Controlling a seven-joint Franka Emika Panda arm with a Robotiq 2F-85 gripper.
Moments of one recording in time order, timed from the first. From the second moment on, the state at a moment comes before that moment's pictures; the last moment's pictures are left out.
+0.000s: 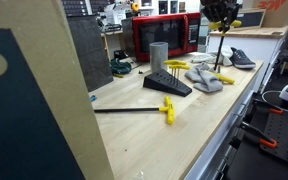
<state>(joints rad) 0.23 -0.29 0.12 -2.32 -0.45 1.60 -0.64</state>
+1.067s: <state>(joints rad) 0.12 -0.39 0.05 -2.34 -0.73 1.64 -0.54</state>
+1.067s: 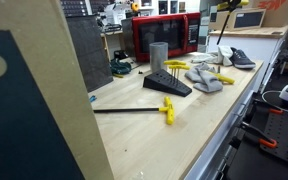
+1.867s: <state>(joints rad) 0.13 -0.01 0.10 -2.25 -1.00 1.73 -0.42</state>
